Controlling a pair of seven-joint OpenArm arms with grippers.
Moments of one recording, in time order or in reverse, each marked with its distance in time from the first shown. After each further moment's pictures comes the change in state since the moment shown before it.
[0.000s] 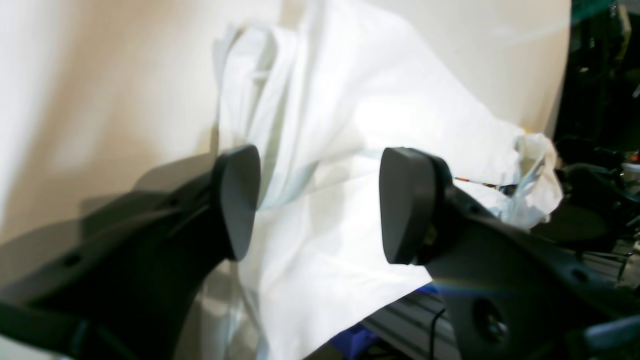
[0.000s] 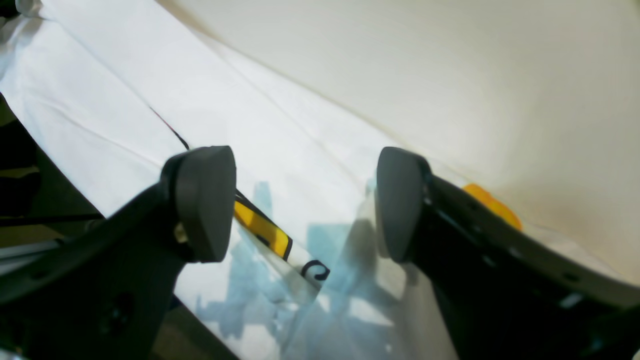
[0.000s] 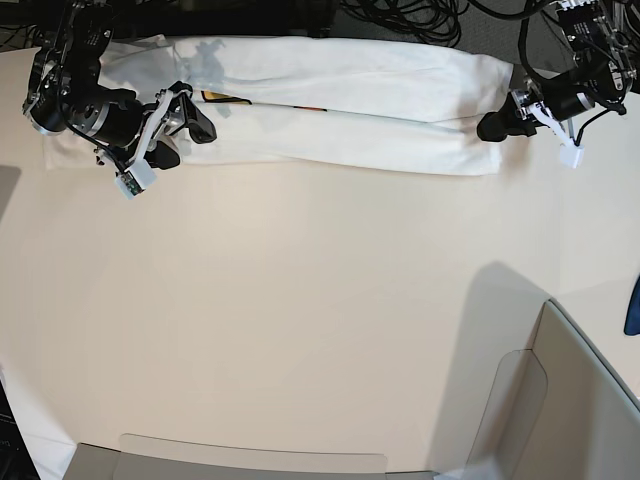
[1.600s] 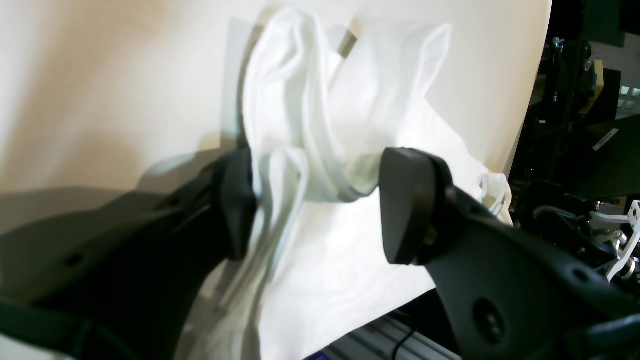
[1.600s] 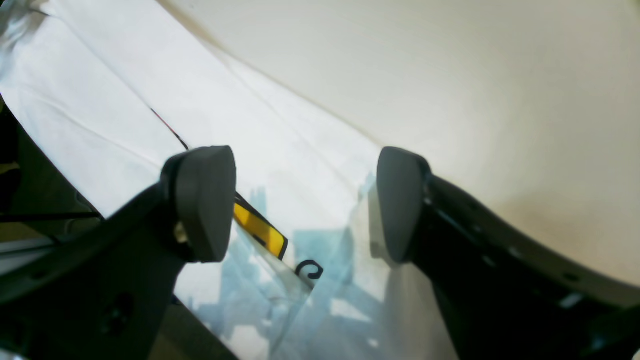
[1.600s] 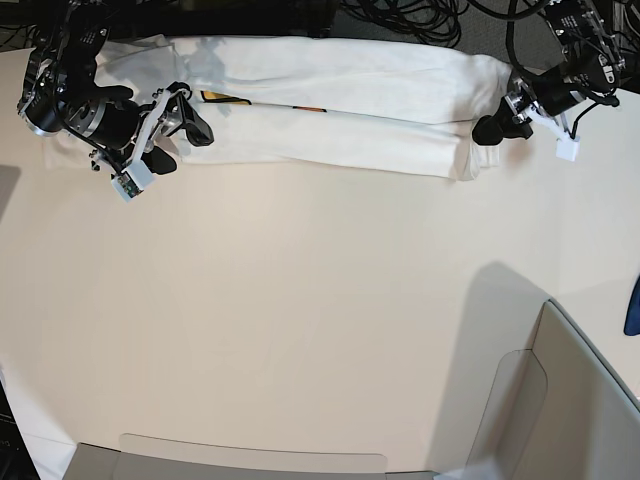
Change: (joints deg) left arm -0.2 5.2 -2.6 0.1 0.3 6.4 -0.7; right arm -0.2 1.0 0.2 3.0 0.2 0.0 0.0
